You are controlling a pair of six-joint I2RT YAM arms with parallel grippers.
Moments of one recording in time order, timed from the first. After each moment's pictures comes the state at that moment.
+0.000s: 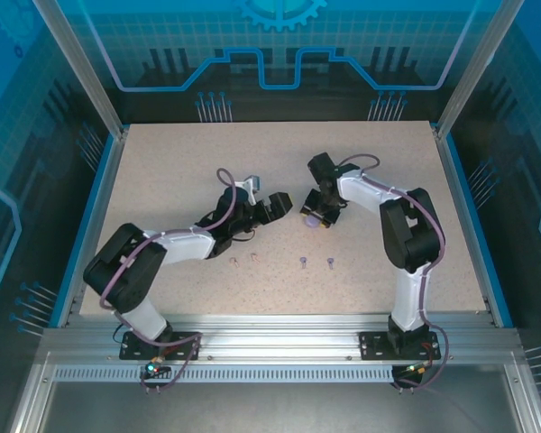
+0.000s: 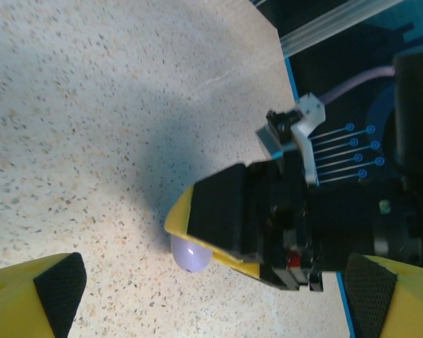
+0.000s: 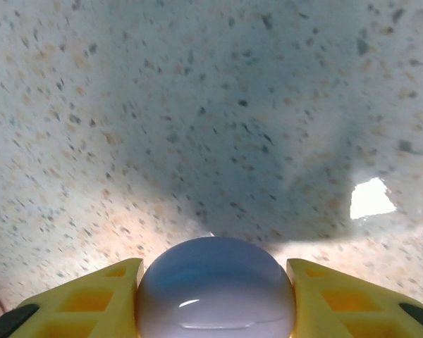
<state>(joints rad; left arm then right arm) -0.57 1.68 0.76 0.53 0.23 -0.94 0.41 2.00 1.43 -0.78 -0.16 0.96</state>
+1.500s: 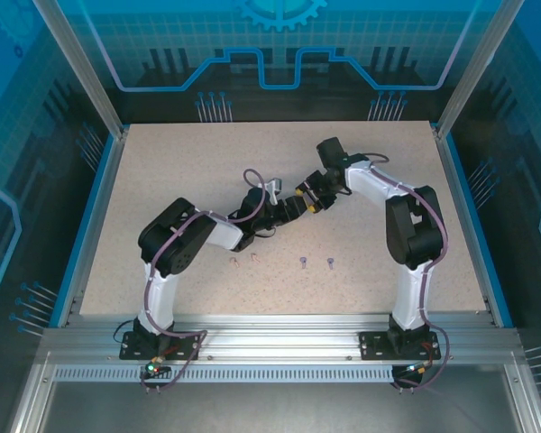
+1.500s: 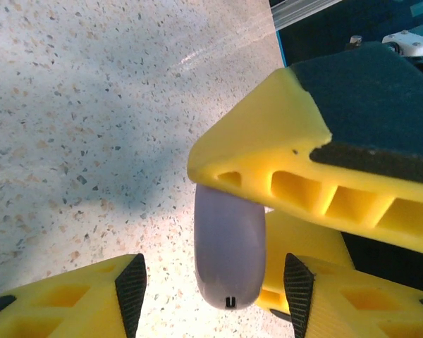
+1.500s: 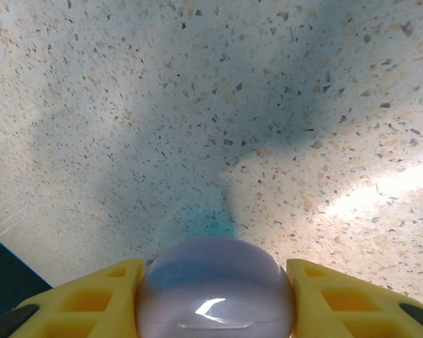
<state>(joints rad) -0.59 2.07 0.96 0.77 0.31 -1.01 0.35 2.00 1.51 -0.69 -0.37 1.24</state>
